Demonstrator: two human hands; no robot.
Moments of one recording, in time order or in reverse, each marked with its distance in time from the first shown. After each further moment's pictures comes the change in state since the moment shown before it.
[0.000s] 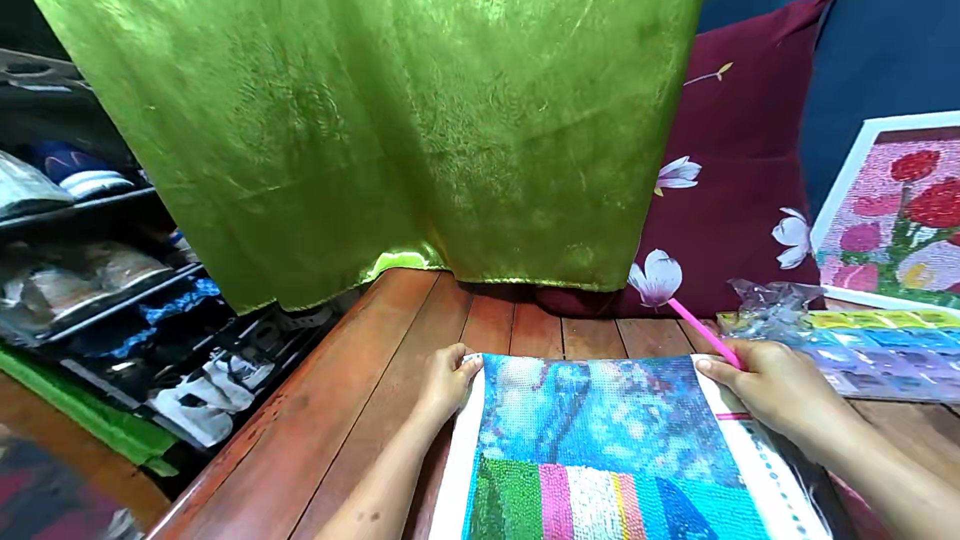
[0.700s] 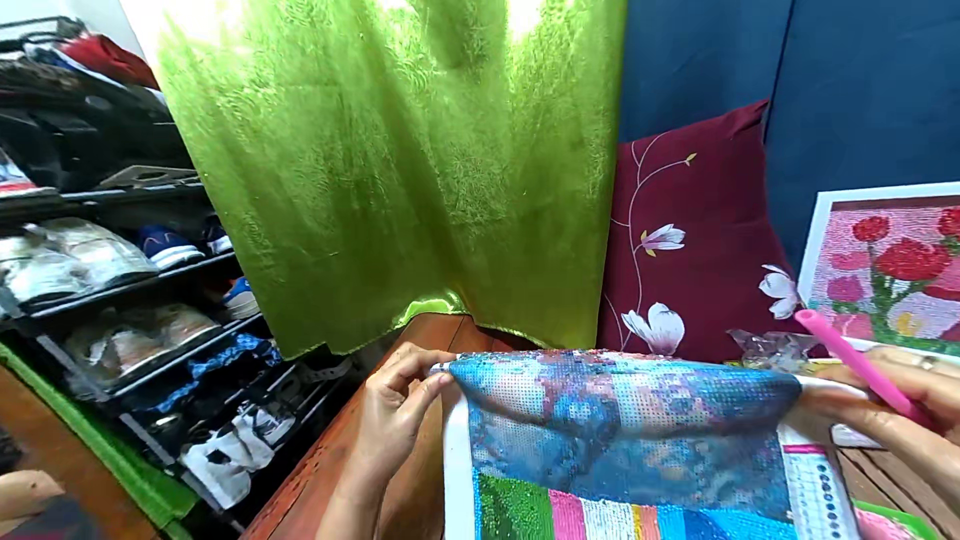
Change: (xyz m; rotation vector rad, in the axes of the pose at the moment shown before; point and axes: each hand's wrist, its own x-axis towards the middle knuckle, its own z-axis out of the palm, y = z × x) left_hand -0.043 0.039 -0.085 -0.190 0.340 0.790; right_hand -0.066 -0.011 -0.074 0.181 0.324 -0.565
